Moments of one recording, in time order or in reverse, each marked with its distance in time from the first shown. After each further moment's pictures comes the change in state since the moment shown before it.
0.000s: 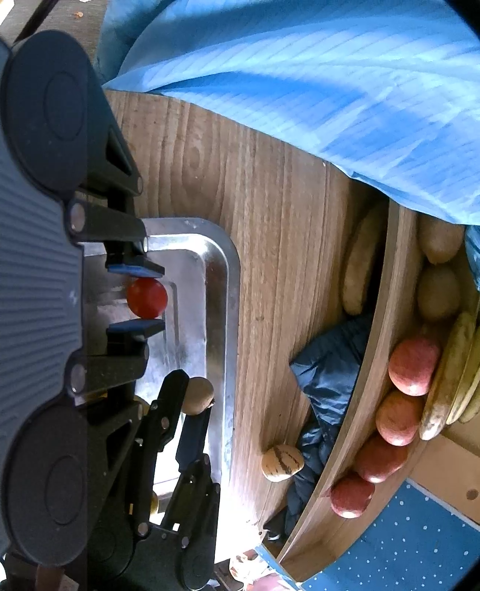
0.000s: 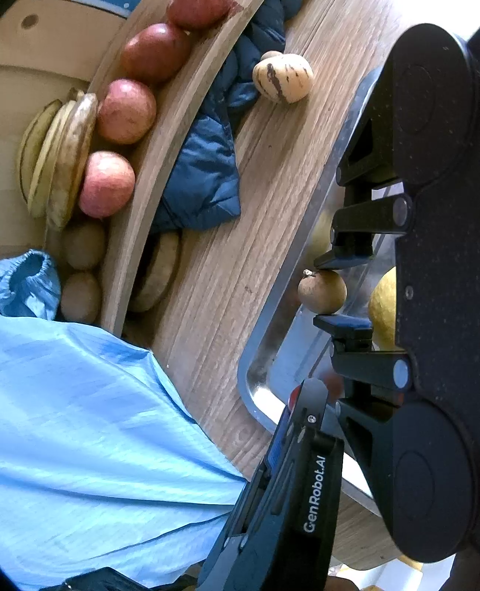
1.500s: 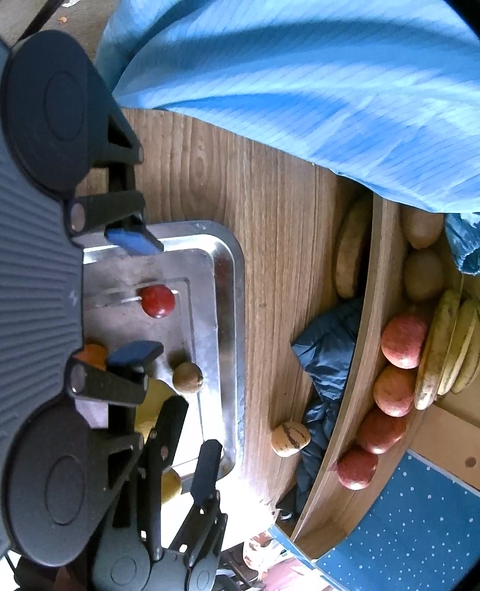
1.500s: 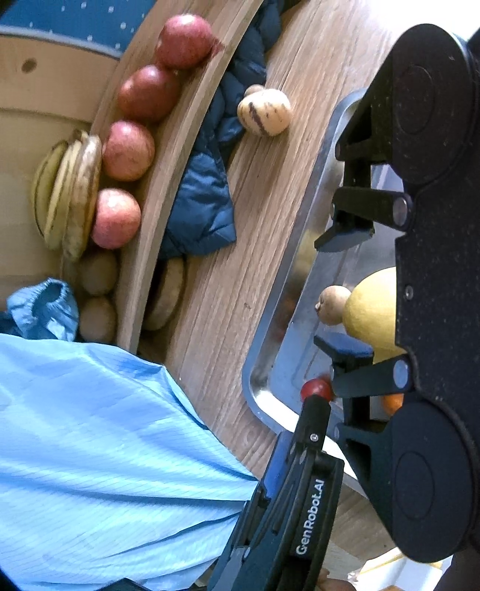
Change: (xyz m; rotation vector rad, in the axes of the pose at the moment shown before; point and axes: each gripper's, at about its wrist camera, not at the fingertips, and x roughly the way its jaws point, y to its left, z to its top) left arm -0.027 0.003 -0.009 0.074 -0.022 -0.033; right arm -0.036 0.003 -0.014 0.073 -0.045 -0.062
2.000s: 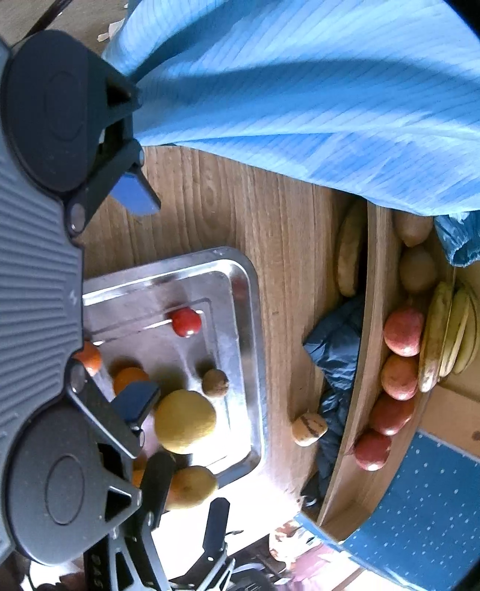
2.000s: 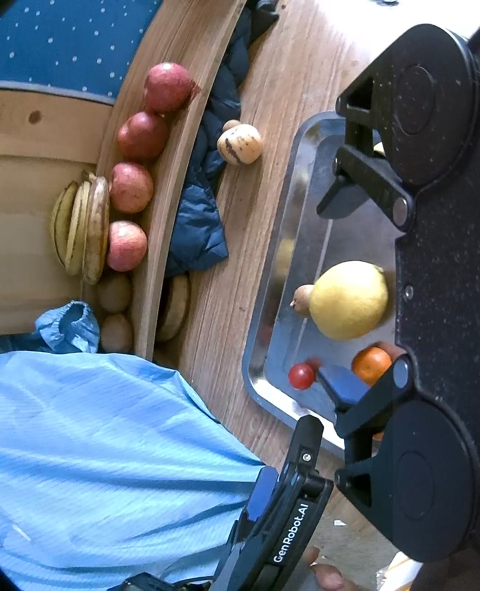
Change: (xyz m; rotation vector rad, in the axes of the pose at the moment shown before) left arm -0.026 0.018 -0.015 0.102 0.008 -0.011; right arm -0.049 0.013 -0.025 0.088 -0.043 -0.049
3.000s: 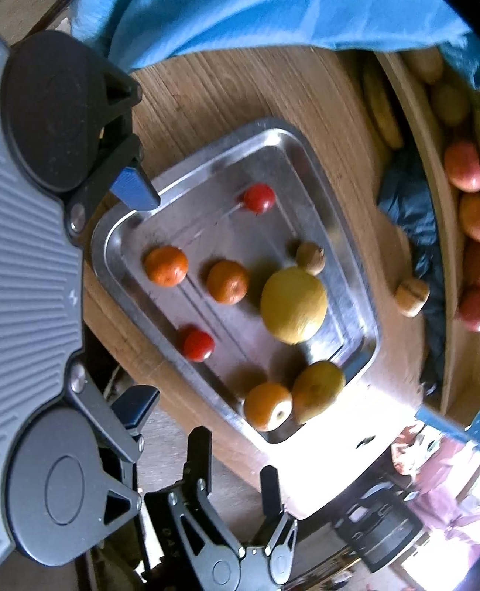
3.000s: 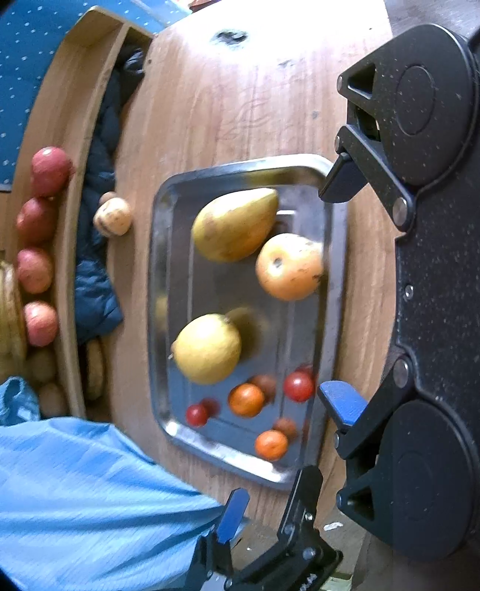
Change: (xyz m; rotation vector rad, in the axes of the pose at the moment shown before) left arm 0.004 -0.059 -0.024 0.352 0.251 -0.183; right arm -0.039 -0.018 -0.065 0.192 0.236 -0.103
